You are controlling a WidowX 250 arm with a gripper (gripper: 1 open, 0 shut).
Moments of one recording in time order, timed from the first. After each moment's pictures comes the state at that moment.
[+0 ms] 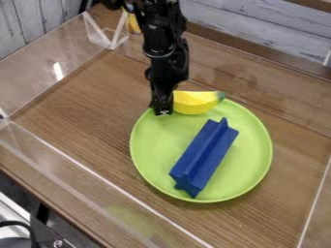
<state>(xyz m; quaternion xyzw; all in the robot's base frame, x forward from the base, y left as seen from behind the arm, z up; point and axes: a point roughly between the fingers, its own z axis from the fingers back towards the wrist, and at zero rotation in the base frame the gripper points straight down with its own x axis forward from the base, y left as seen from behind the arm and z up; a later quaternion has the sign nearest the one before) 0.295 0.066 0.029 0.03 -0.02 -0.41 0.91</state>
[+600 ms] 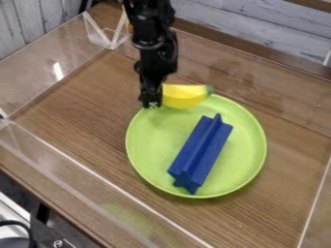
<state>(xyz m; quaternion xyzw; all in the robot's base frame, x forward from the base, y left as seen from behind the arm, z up) 0.295 0.086 0.045 0.04 -0.02 -0.40 0.91</state>
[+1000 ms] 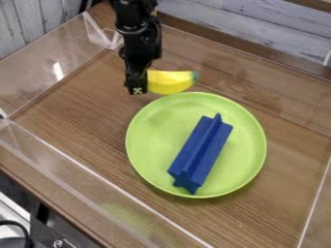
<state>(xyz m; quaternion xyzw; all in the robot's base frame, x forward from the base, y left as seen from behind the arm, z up) 0.294 0.113 0.052 0.05 -0.02 -0.41 0.91</state>
